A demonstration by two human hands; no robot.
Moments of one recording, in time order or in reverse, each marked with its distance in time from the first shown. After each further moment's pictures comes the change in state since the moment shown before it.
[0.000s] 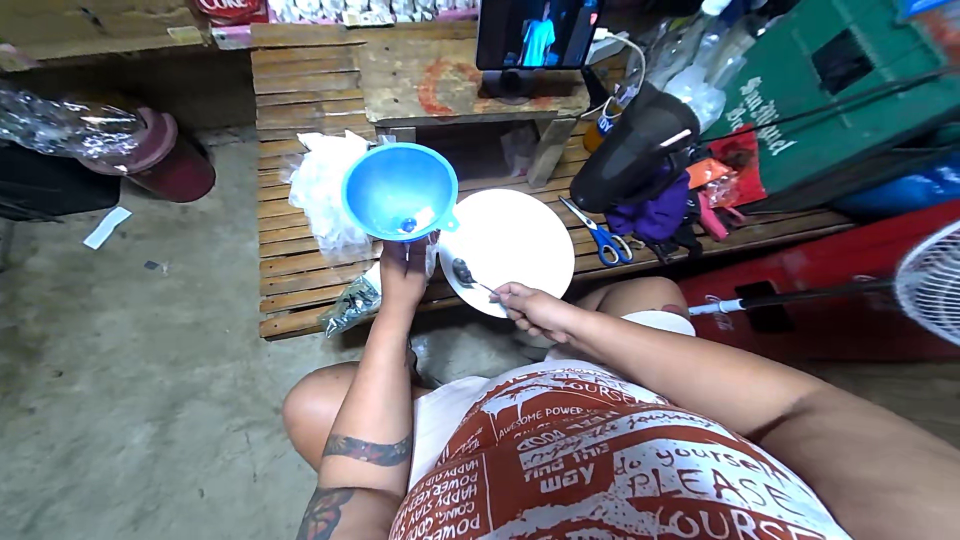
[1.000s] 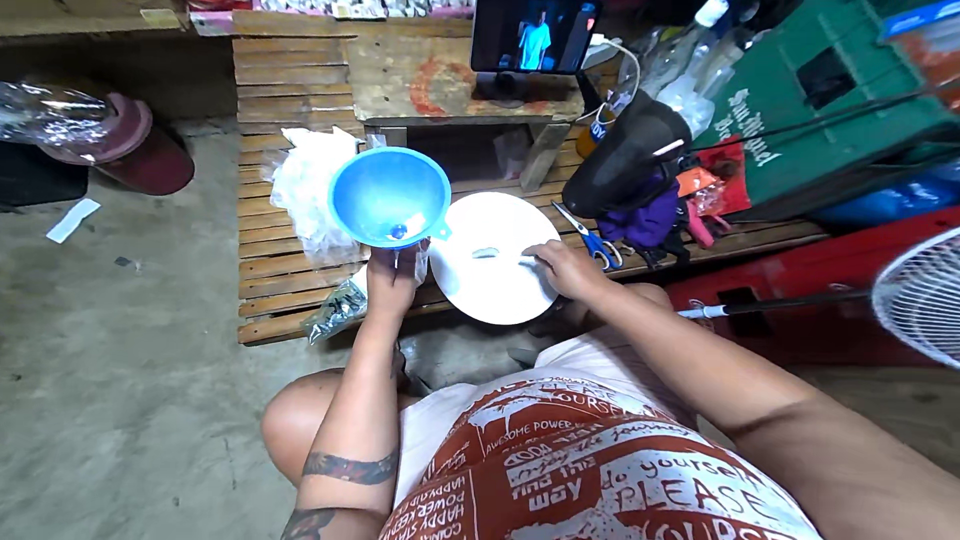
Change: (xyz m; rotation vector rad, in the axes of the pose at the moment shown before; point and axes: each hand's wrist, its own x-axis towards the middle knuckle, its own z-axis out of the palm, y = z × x) left_hand 0.000 -0.005 -0.002 -0.016 -0.038 0.001; right_hand 0.031 -0.005 -0.100 -1.086 0.465 -0.593
